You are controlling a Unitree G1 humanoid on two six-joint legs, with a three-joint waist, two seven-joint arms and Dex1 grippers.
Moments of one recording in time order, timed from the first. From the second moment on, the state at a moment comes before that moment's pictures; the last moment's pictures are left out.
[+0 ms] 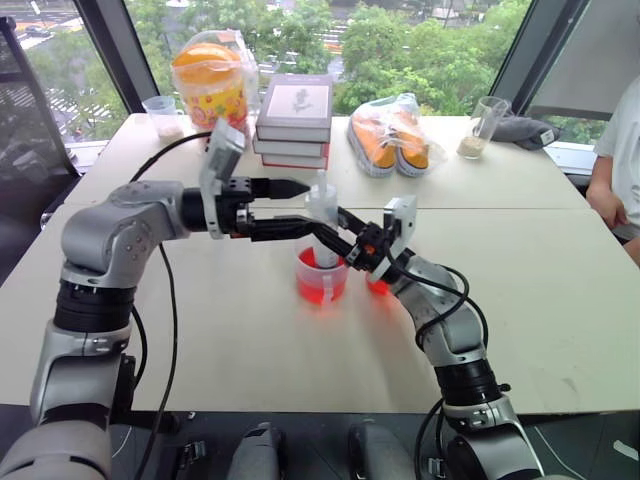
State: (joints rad) left arm -0.83 0.64 0.00 -0.04 -0.72 0.80 -1.12; right arm -0.48 -0.12 0.08 -0.02 0.35 0.16 0.69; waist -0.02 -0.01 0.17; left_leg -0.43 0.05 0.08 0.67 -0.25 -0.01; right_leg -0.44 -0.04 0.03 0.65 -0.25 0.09
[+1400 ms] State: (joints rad) left arm -0.92 0.49 -0.02 0.16 -0.60 0.71 -1.15; right arm -0.45 -0.19 0.11 -0.06 0.34 0.21 0.71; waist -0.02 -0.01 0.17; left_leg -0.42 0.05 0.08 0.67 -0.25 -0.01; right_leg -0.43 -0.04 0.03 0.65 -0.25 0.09
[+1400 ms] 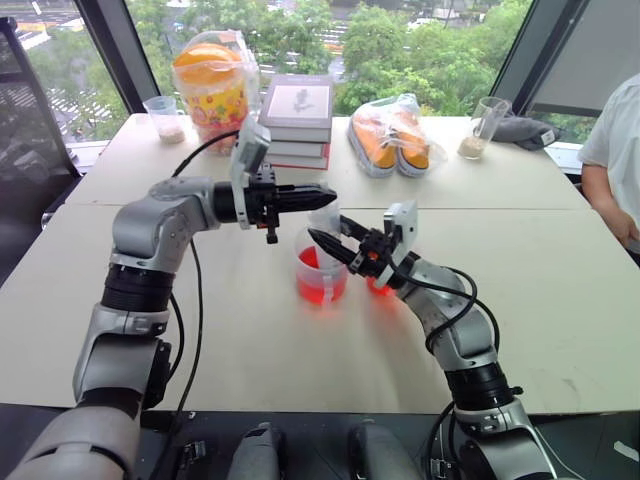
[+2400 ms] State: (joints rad) left arm -0.98 0.52 -0.02 0.20 -0.60 0.66 -1.17; right arm -0.47 -0.21 0.11 -0.08 0.36 0.25 0.71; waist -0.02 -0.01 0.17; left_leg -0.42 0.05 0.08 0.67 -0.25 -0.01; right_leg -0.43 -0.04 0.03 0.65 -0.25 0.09
